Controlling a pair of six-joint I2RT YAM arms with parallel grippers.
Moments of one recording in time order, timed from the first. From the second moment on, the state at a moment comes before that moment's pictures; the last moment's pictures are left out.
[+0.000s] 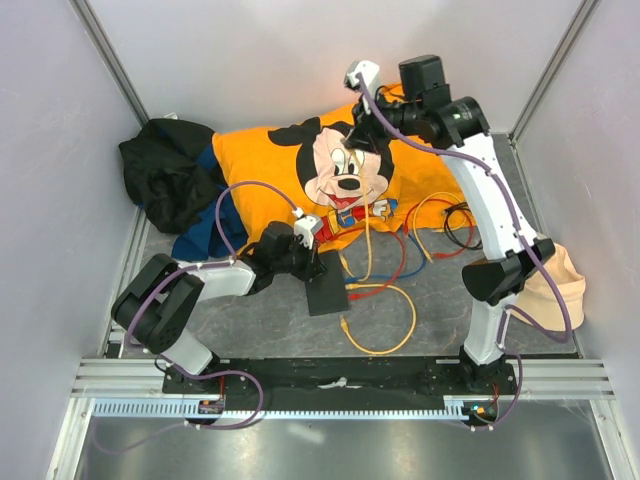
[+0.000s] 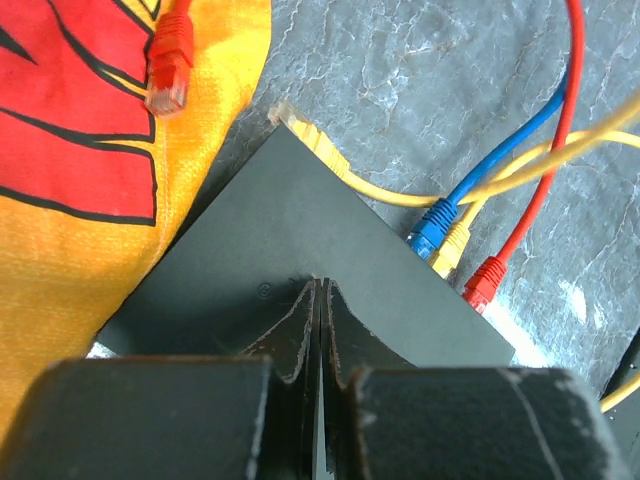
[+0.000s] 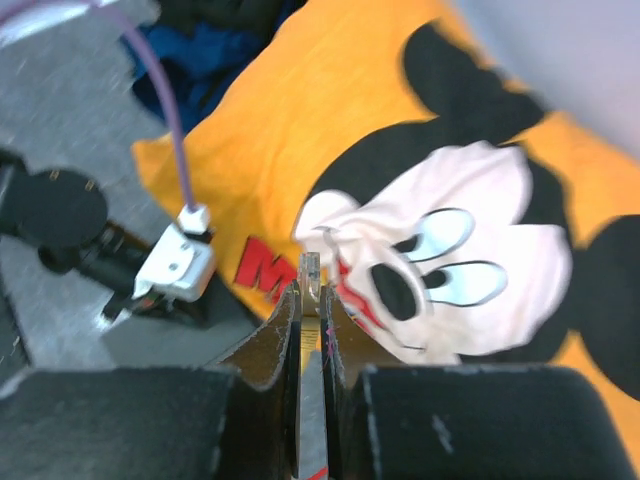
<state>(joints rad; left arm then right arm) -0.62 1.58 0.62 0.33 0.34 -0.24 0.44 1.94 2.38 -1.05 -0.59 -0.38</state>
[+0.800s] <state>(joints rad) -0.62 1.56 0.60 0.34 0.33 -0.22 0.39 1.81 2.52 -0.66 -0.20 -0.28</state>
